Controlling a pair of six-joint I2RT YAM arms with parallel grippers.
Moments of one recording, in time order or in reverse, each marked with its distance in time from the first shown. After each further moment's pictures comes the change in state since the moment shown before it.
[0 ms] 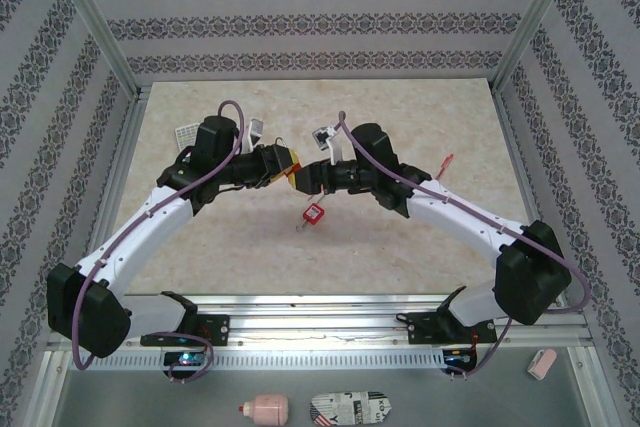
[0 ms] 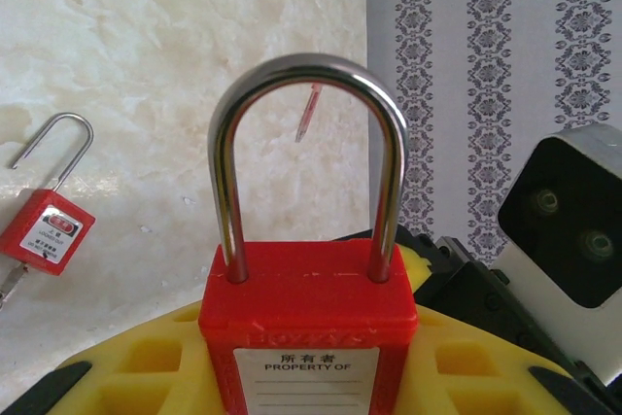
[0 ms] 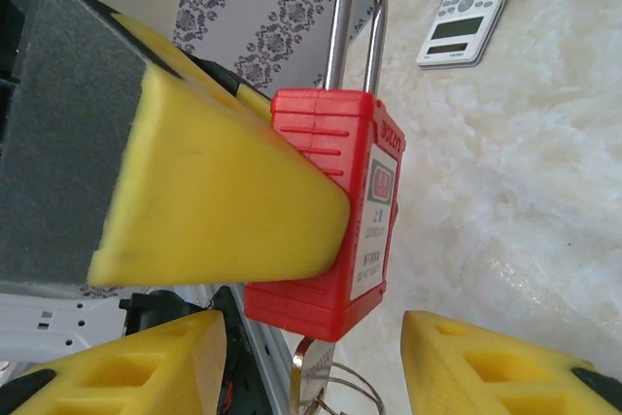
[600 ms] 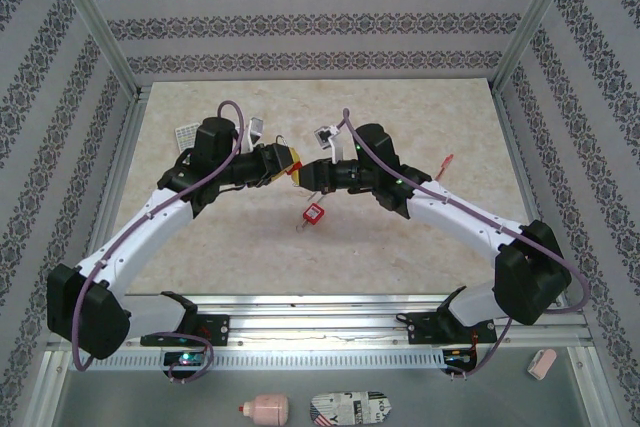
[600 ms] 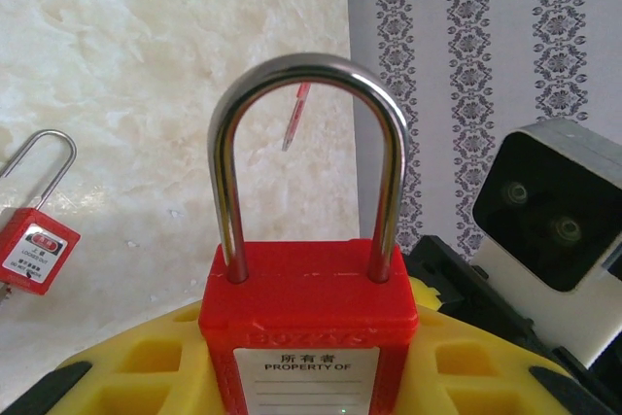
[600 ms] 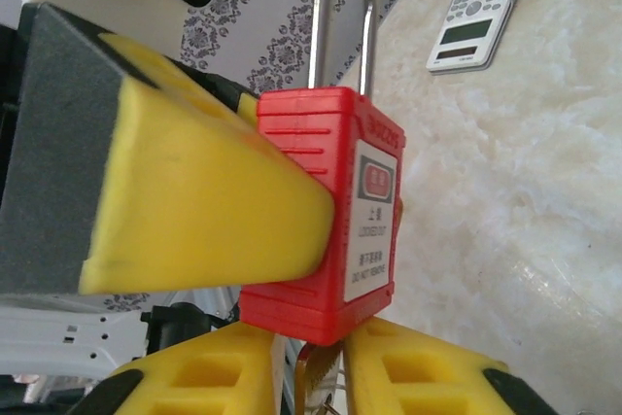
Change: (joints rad) left arm 0.000 -0.011 -0.032 0.071 0.006 -0.005; right arm -0.014 0.000 -0.019 0.060 -0.023 0.074
